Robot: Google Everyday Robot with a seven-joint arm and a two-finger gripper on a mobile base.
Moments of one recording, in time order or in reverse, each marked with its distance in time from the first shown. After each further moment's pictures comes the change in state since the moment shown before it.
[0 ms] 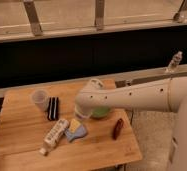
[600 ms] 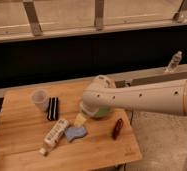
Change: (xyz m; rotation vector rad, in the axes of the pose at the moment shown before) arm 0.005 -0.020 -0.037 0.093 -0.052 0.028
